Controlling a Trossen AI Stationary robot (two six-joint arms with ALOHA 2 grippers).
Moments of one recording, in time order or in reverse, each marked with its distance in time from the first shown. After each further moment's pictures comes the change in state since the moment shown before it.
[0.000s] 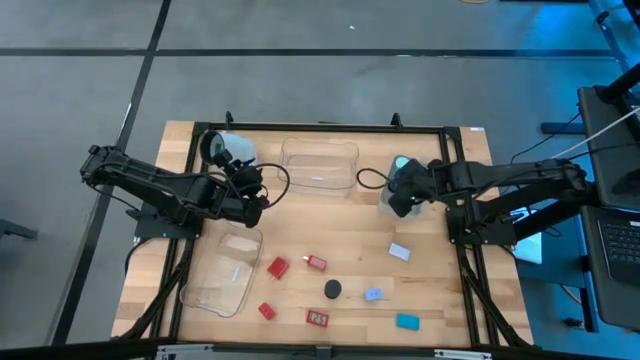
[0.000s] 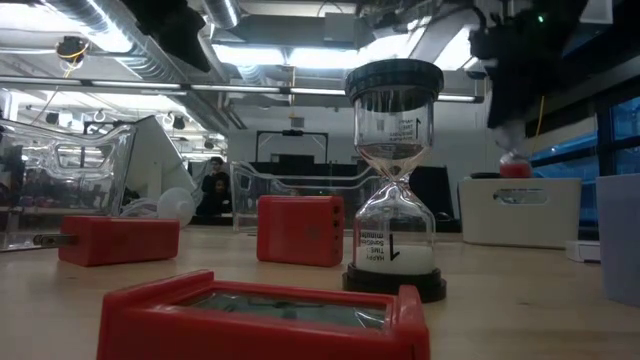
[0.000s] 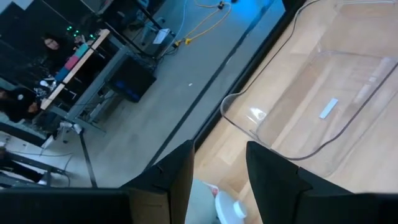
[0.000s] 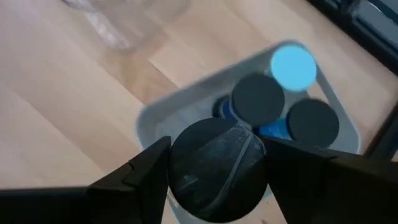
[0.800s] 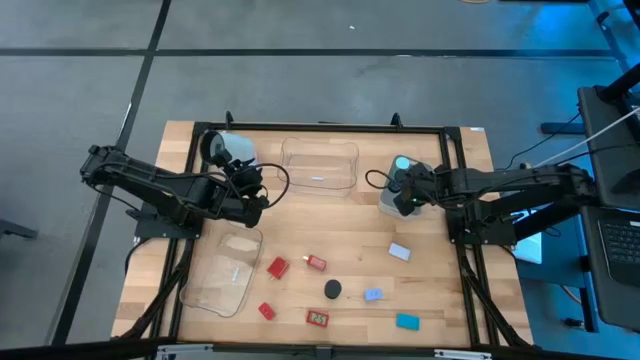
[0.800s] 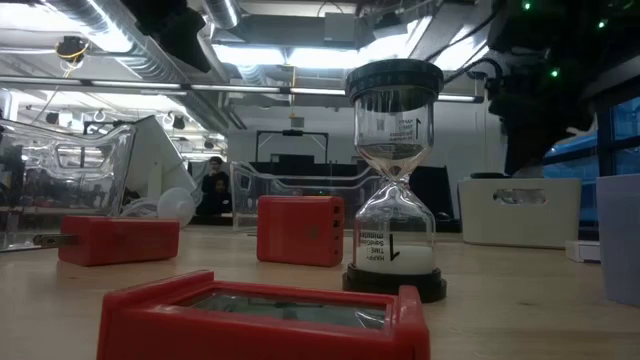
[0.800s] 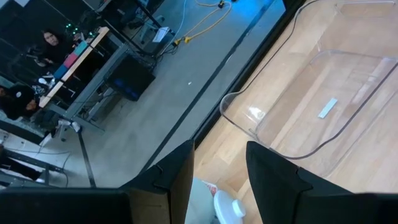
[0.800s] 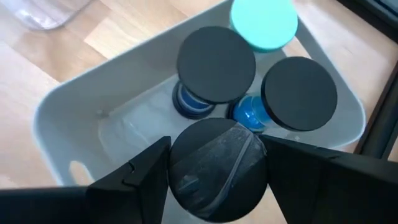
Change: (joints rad) left arm 0.000 0.000 0.000 -0.007 0.002 -0.016; right arm -0.083 -0.087 -0.276 0.162 0.036 0.019
